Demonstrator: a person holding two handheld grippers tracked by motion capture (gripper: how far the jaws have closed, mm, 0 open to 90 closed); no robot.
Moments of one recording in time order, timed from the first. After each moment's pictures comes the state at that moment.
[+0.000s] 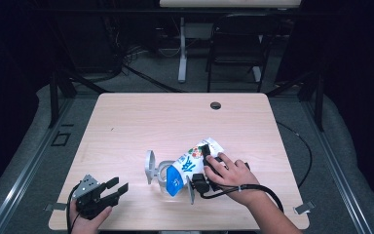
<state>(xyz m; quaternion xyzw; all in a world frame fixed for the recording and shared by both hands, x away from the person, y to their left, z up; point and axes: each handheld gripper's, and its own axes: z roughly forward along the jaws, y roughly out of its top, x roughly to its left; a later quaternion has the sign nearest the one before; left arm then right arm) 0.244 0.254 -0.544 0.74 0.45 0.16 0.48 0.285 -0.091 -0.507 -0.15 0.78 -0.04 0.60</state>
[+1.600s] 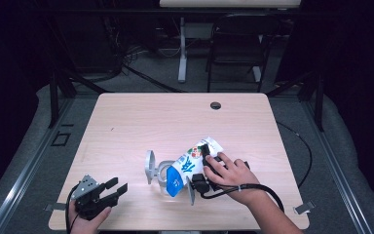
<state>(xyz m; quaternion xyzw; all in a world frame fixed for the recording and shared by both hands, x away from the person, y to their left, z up) 0.243 0.256 -0.542 0.74 0.45 0.16 0.48 0.285 -0.091 -0.505 -0.16 0.78 -0.05 0.61</state>
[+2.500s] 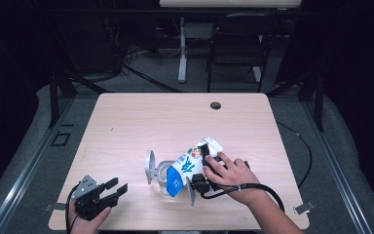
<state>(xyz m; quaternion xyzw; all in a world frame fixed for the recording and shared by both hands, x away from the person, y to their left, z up) 0.243 0.256 -0.544 0.74 0.45 0.16 0.48 0.285 -0.092 -0.505 -0.17 0.77 -0.05 0.61</state>
